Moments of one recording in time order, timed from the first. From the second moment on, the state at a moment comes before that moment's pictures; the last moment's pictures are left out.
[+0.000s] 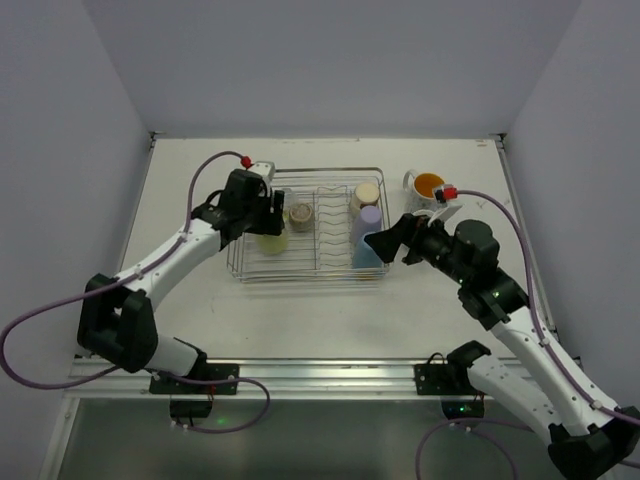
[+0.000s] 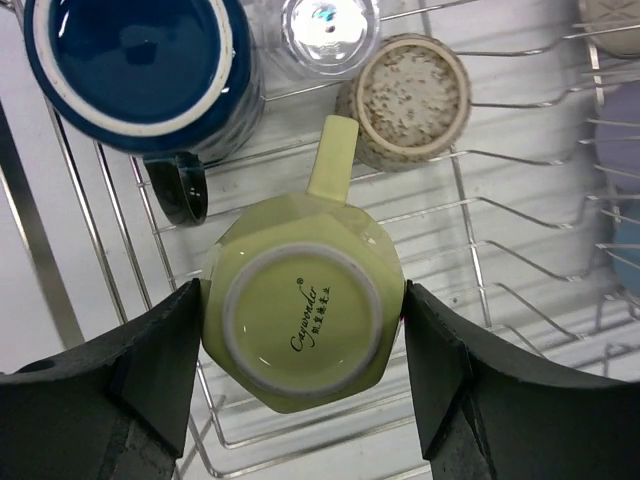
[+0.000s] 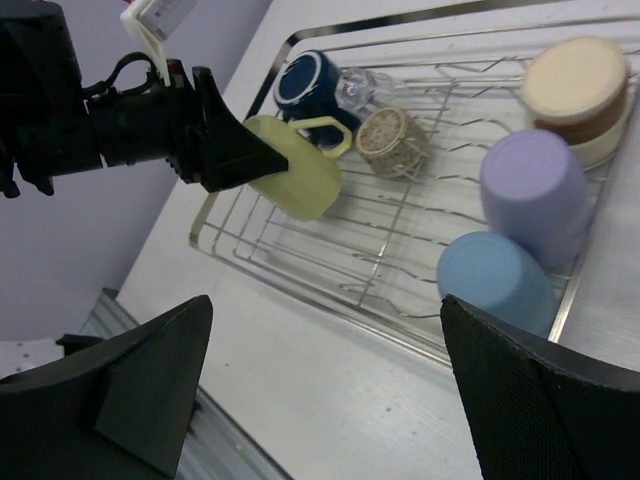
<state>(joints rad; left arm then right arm) -0.43 1.47 1.09 -0.42 -0.08 -0.25 0.47 0.76 0.78 -0.25 -0.20 0.54</state>
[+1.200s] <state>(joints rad) -0.45 0.82 0.69 0.22 0.57 -0.89 0.81 1.04 0.62 0.65 -0.28 0.96</state>
